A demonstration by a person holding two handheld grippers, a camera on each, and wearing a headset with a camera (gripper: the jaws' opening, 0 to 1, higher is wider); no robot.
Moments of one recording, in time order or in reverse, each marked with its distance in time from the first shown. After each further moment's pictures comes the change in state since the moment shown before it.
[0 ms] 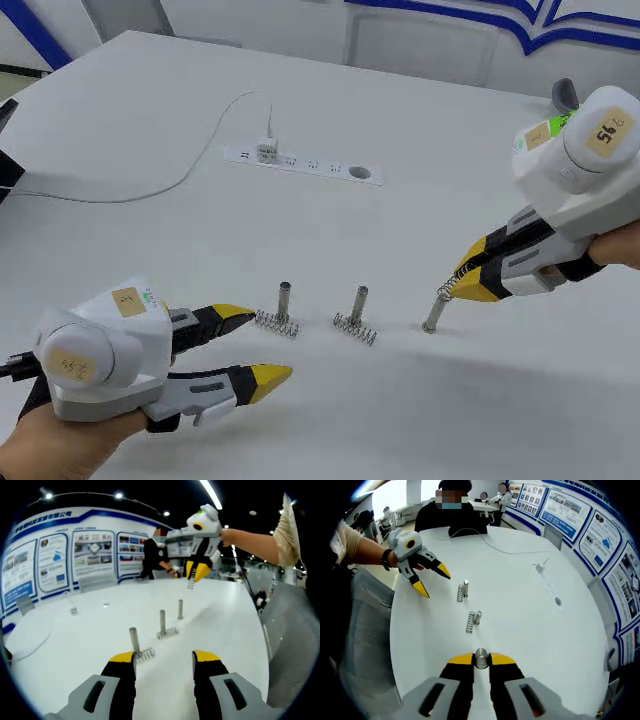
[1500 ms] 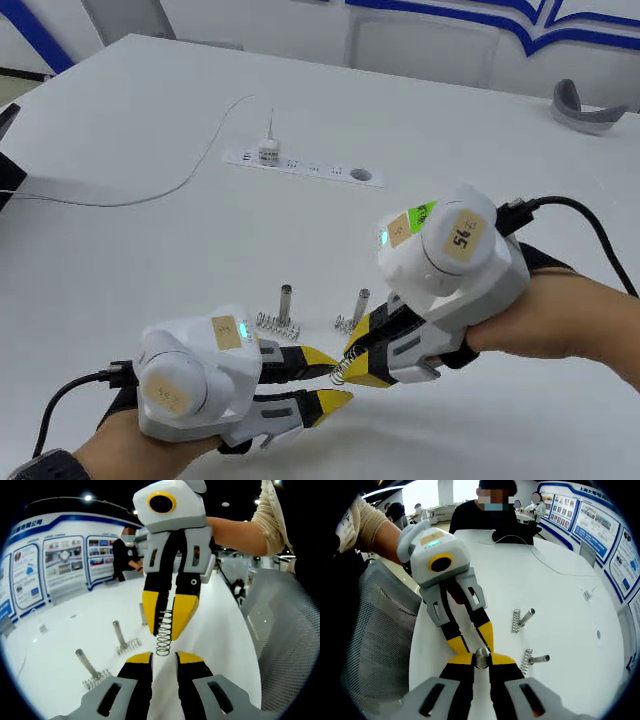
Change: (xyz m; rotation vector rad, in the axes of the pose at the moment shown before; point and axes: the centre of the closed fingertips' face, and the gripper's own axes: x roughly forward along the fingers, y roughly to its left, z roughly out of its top) left arm 0.039 -0.065 0.005 0.125 0.022 -0.209; right arm 0.063 0.105 0.052 -0.153 -0.090 0.221
